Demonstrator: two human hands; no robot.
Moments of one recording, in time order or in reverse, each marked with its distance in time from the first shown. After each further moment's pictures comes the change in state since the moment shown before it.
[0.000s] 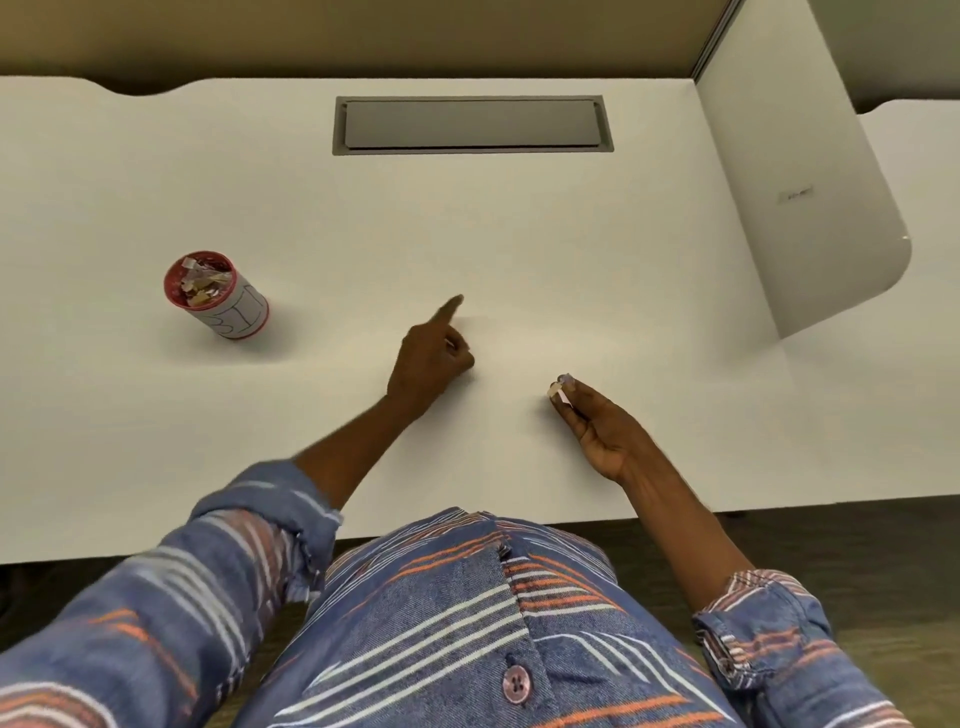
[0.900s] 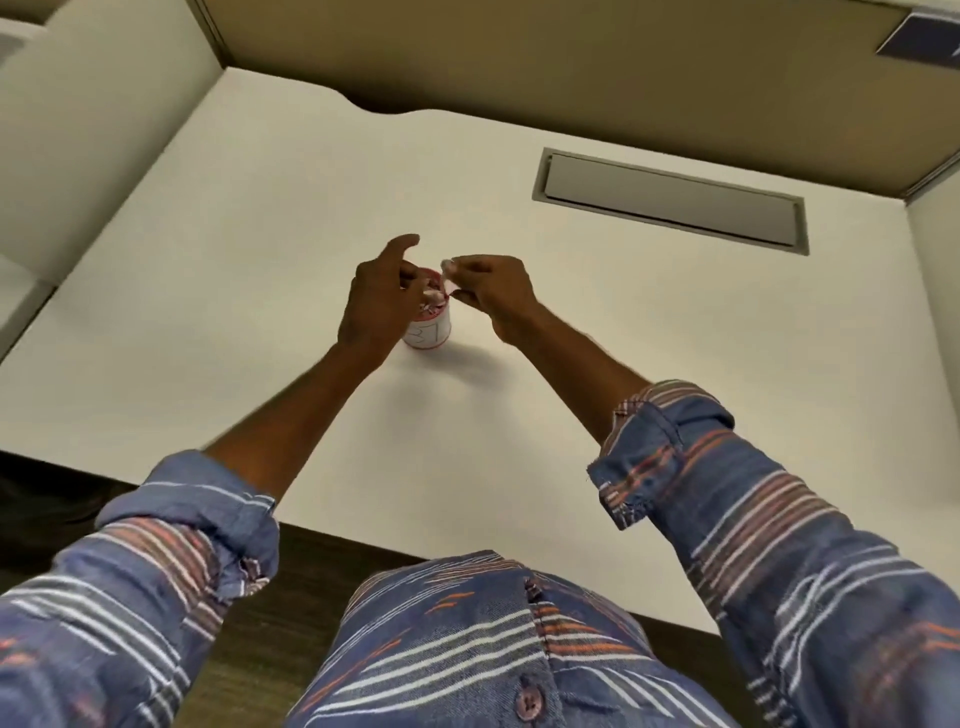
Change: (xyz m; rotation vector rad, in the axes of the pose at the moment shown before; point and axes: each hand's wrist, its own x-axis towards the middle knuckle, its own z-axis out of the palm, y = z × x) left_hand -0.001 -0.076 -0.267 -0.014 0.452 -0.122; right_hand 0.049 0.116 0.389 -0.839 -0.450 -0.259
